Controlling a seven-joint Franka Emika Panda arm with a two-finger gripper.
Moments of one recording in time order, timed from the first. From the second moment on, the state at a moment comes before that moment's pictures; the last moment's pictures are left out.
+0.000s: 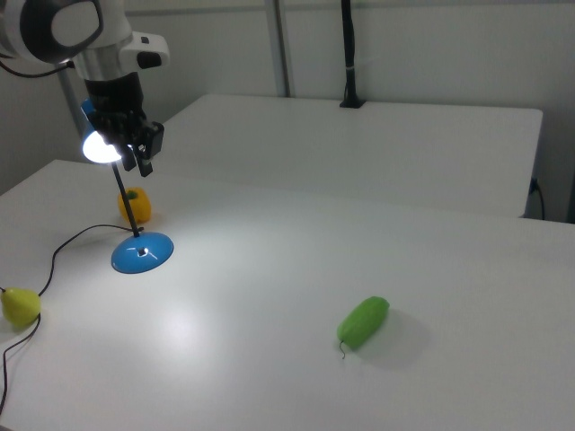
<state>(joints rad) 0.24 -0.02 -0.18 -1.62 0.10 1.68 0.05</state>
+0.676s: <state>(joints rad) 0.26 -0.01 -0.13 -1.70 0.14 1.69 0.05</state>
